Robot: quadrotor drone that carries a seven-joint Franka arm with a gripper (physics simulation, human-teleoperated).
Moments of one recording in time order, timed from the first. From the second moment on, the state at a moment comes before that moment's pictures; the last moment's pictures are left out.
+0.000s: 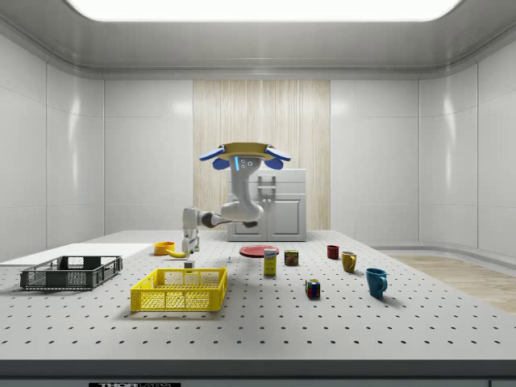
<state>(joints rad) -1.16 -1.49 1.37 -2.87 -1.79 1.55 1.69</state>
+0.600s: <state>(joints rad) -1.18 -1.51 1.24 -2.84 -1.90 1.61 1.68</state>
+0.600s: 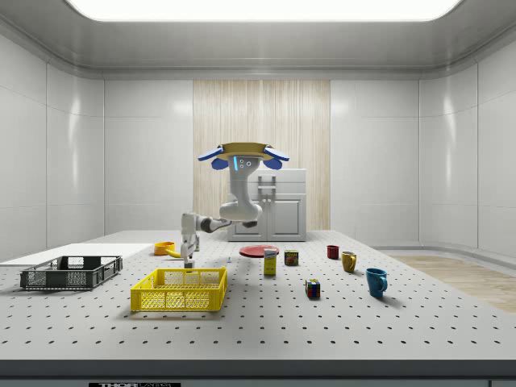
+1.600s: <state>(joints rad) -1.19 -1.50 1.15 -2.81 -1.99 1.64 1.68</state>
